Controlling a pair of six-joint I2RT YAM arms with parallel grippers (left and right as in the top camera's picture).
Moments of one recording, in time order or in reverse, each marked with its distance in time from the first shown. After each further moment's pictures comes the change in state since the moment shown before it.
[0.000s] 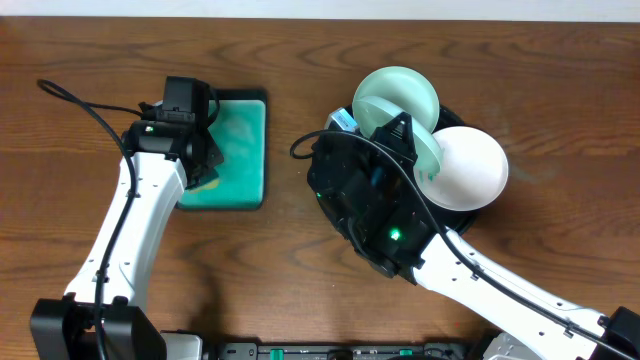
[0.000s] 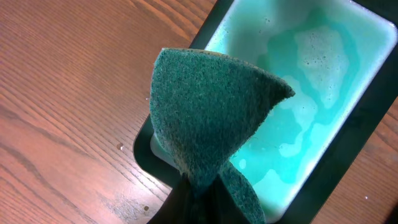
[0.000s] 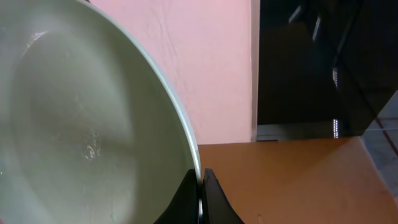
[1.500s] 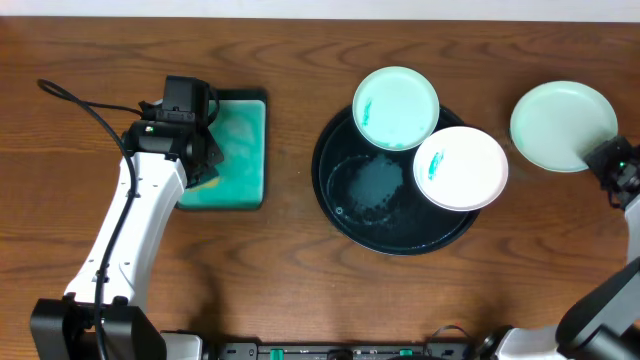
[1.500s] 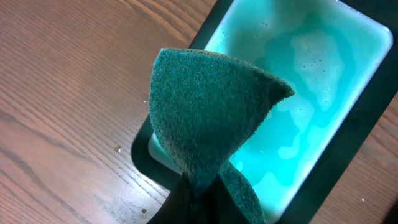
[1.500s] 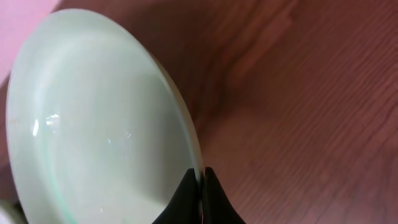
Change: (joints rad) left arm 0.000 0.000 0.000 0.013 0.000 0.000; right arm -1.560 0.182 -0.006 -0.162 -1.506 1.202
